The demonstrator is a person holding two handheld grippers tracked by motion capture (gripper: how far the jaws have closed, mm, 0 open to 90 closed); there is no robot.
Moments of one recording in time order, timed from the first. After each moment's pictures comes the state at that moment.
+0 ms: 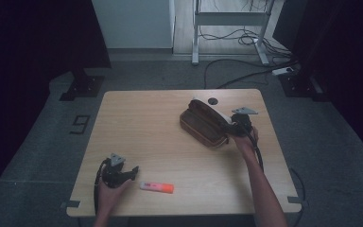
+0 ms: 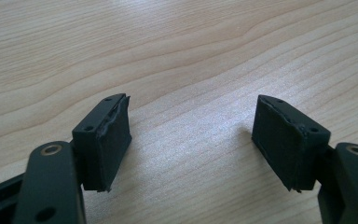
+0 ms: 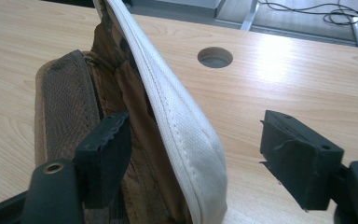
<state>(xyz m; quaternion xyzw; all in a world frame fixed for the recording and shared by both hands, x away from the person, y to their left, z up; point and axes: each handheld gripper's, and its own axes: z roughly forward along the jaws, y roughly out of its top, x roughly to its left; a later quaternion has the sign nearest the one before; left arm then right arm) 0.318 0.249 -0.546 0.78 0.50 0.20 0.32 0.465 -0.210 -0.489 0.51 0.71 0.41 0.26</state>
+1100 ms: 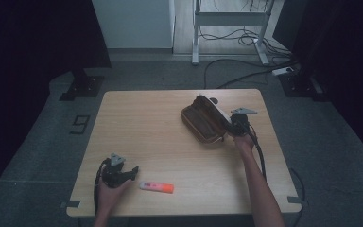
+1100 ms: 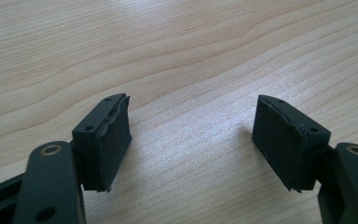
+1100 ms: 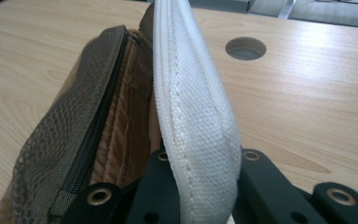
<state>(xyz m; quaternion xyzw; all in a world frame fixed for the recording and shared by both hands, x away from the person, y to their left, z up) 0.318 0.249 -0.546 0.78 0.50 0.20 0.32 0.478 -0.216 -0.505 0.48 0.73 0.44 0.21</state>
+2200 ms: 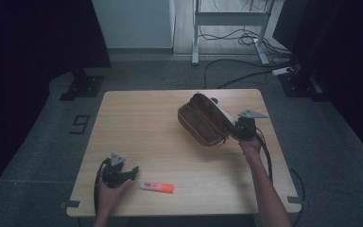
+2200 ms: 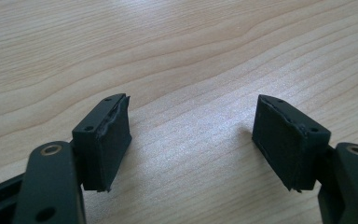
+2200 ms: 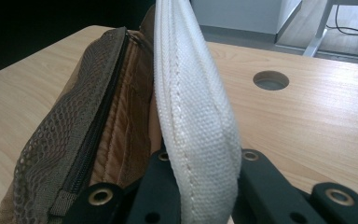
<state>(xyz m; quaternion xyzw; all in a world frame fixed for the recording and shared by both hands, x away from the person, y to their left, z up) 0.318 0.249 -0.546 0.78 0.50 0.20 0.32 0.443 -0.227 -0.480 0.43 0.72 0.51 0.20</state>
